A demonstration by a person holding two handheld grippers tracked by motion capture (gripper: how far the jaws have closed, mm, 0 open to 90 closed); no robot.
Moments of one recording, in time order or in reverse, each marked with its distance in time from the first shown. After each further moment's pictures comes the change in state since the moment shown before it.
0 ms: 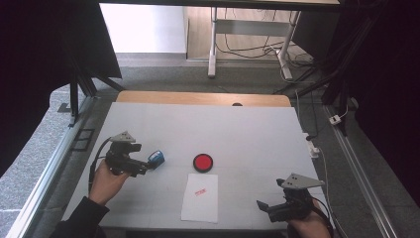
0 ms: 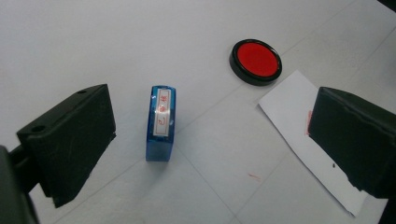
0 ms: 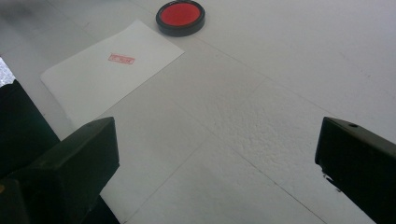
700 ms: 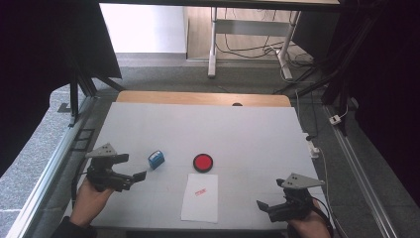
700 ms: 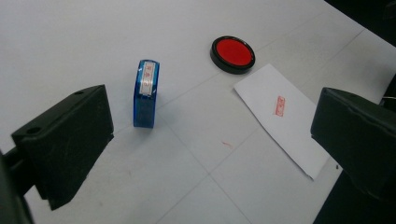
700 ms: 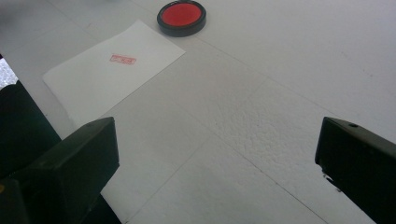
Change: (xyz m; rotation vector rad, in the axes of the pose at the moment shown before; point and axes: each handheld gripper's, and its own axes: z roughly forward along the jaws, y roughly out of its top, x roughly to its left) left arm -0.015 -0.034 -0.043 -0.072 -0.023 -0.022; right arm 0.000 0.000 0.000 -0.001 0.008 0.006
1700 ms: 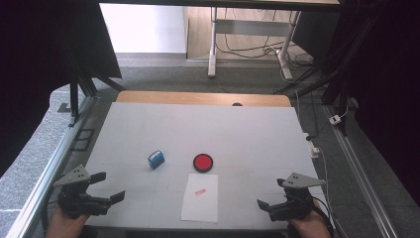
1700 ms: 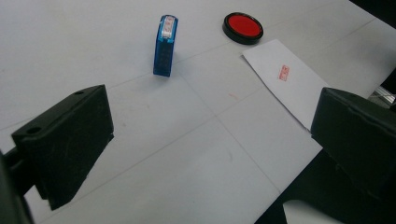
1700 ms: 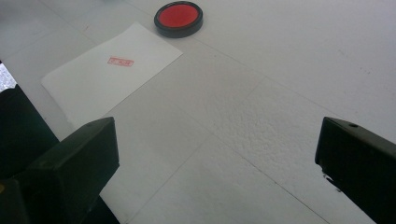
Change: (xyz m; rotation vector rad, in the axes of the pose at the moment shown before) left arm -0.010 -0.054 -0.050 -0.024 0.074 -0.025; right arm -0.002 0.000 0.000 0.000 -0.009 0.014
